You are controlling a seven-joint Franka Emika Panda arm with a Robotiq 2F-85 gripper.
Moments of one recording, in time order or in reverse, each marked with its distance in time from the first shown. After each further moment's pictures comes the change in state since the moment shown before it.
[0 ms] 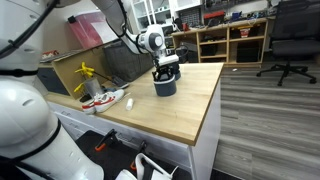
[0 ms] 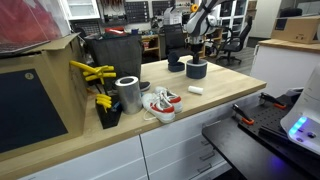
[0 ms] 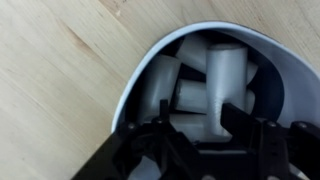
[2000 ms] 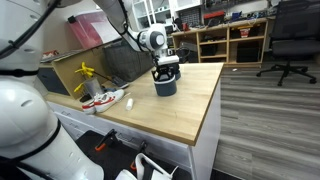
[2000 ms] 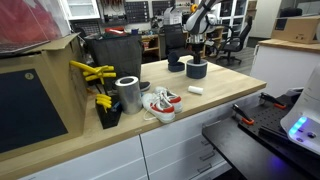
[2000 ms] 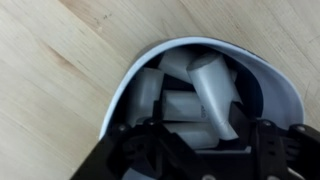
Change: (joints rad) arm -0.015 0.005 0.005 0.029 0.059 -0.098 0.000
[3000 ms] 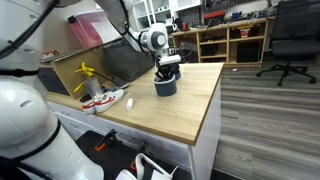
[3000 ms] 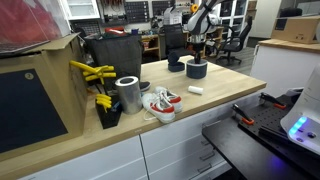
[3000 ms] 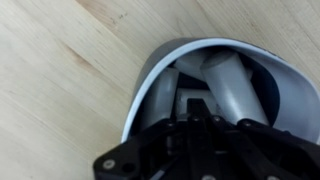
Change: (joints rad) arm -0.009 -0.003 -0.006 -0.006 -0.007 0.048 0.000
